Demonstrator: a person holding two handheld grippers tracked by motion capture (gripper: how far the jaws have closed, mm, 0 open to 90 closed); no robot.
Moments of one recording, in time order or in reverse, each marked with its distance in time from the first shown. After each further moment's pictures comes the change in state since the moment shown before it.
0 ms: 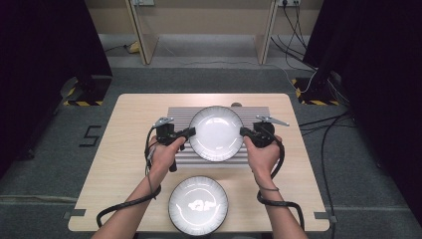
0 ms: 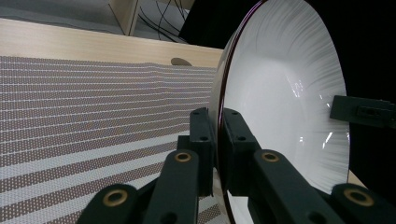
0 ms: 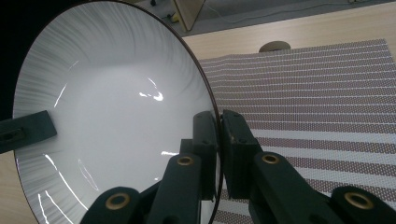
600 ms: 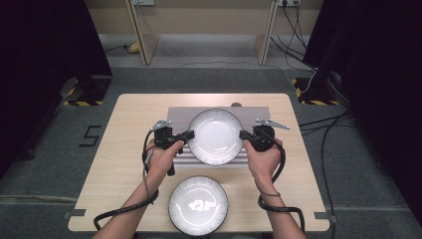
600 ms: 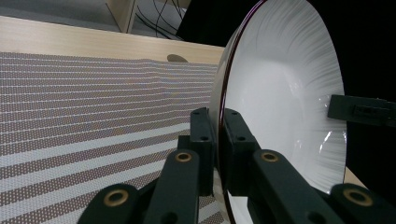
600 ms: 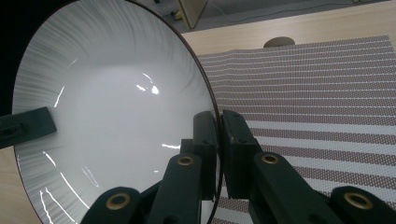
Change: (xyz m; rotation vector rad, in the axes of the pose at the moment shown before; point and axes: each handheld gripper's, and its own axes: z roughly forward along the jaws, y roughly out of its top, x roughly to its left) left arm -0.005 -0.004 -0.013 0.003 -0.011 0.007; right arm 0.005 -0.007 -0.010 0.003 0.011 -0.015
